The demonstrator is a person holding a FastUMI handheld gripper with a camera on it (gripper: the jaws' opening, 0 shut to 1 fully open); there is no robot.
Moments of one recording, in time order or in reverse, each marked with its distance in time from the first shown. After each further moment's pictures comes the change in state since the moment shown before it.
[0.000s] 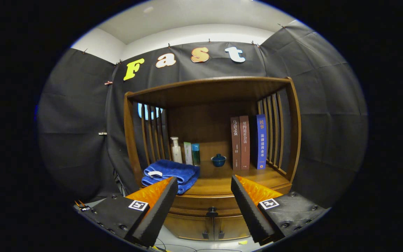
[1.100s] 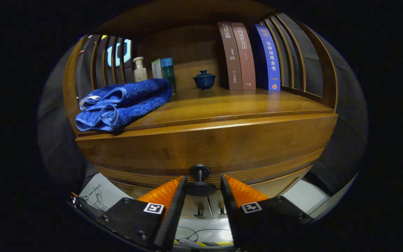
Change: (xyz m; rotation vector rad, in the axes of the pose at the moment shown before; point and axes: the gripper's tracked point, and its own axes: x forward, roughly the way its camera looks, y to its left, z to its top) arm 0.118 -0.030 -0.238 0.056 0.463 -0.092
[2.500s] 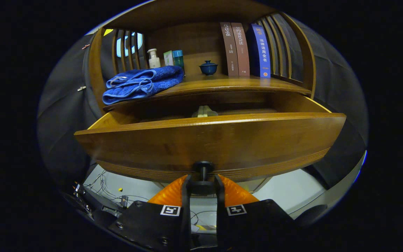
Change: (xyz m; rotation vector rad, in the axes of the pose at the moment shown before) arm -0.112 0.001 -0.061 -0.010 0.094 0.007
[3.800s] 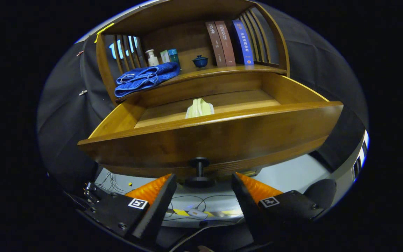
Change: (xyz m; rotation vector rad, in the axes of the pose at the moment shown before) arm -0.071 -0.009 -0.038 0.098 0.057 -0.004
